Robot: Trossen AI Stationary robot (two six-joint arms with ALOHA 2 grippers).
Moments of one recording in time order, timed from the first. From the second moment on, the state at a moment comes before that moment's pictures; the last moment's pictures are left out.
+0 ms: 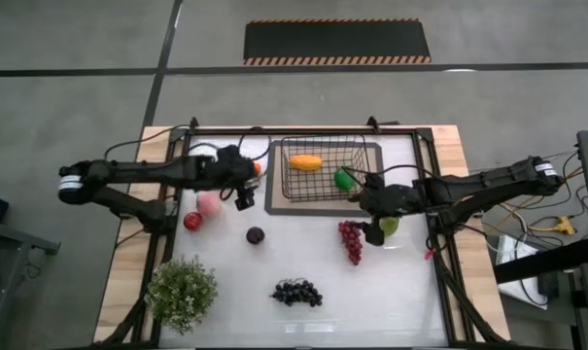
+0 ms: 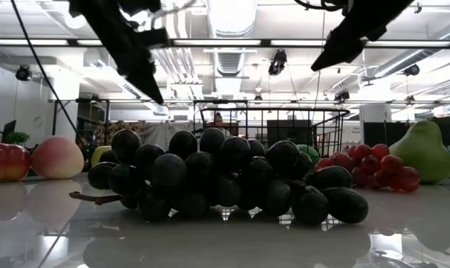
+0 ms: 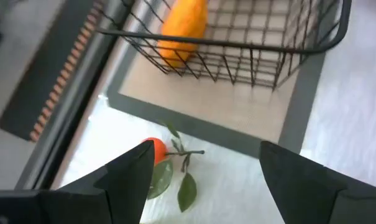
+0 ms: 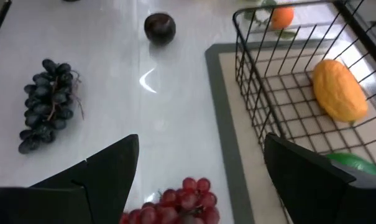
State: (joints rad) left arm 0.20 1.23 0.93 -0.58 -0.30 0.05; right arm 0.16 1.07 0.82 -0.46 0.16 0.17
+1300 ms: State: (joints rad) left arm 0.56 1.60 0.96 -0.43 -0.10 0.27; right arm 0.21 1.07 0.73 -0.40 0.16 0.27
